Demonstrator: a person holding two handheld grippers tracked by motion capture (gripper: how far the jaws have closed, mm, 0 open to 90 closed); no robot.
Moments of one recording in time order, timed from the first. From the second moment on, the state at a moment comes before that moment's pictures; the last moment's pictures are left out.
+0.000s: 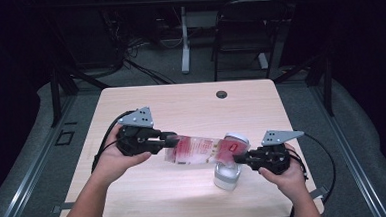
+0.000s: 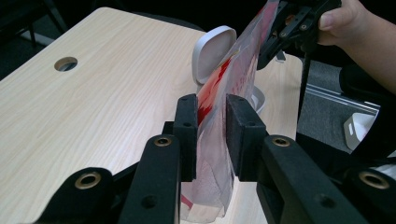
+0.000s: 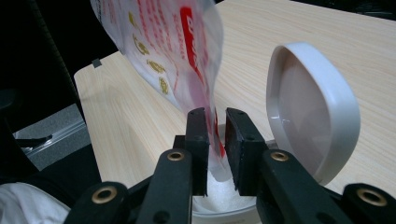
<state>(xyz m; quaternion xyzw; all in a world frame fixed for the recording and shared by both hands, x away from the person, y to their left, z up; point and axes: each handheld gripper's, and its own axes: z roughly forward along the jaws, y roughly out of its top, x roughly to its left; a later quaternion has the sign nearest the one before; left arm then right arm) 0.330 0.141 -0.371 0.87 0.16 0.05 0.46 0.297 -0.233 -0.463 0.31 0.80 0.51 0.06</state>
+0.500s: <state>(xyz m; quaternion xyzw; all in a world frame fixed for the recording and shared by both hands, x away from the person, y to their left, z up) 0.329 0.148 -0.377 0.87 0.16 0.05 0.46 0.299 -0.233 -0.473 0.30 0.80 0.51 0.05</state>
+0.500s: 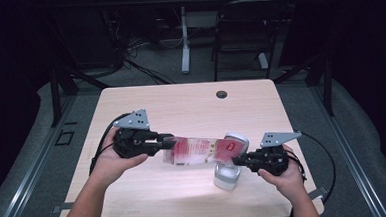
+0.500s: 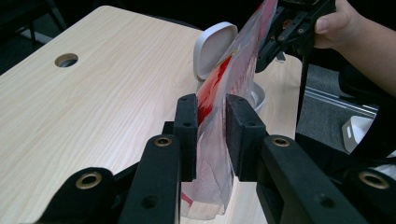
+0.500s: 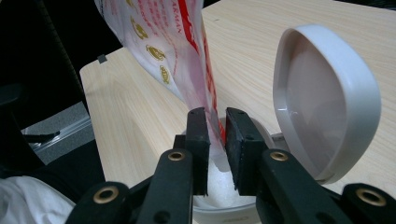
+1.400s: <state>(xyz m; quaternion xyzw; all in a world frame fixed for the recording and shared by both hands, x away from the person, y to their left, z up) 0.331 0.157 -0.387 0.87 0.18 0.04 0.46 0.296 -0.228 -0.471 0.28 0.81 0.50 0.08</state>
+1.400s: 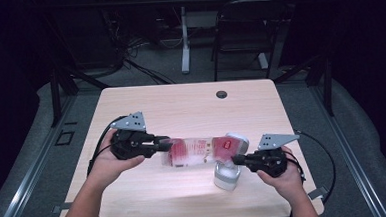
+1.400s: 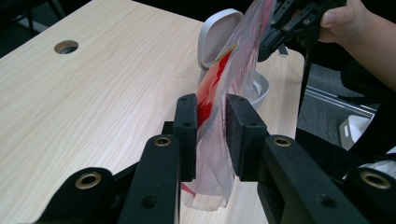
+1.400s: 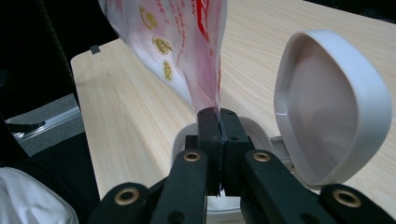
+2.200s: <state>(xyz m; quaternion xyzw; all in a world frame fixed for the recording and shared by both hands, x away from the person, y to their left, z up) 0.333 0.167 -0.406 0.87 0.20 0.03 0.46 0.289 -0.228 -0.458 0.27 0.81 0.51 0.10</state>
